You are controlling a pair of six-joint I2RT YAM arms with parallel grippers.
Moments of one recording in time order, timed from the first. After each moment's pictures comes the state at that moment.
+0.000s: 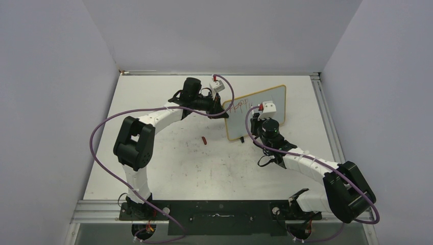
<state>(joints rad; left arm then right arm) -0.48 1.92 1.38 -0.04 0.89 0.01 0.54 1.28 0.53 0.45 0.30 0.16</state>
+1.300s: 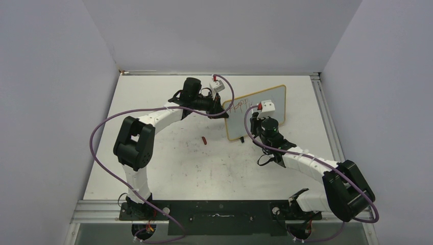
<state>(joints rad) -0.48 1.92 1.38 -0.04 0.89 0.01 0.54 1.29 0.54 0.44 0.30 0.14</state>
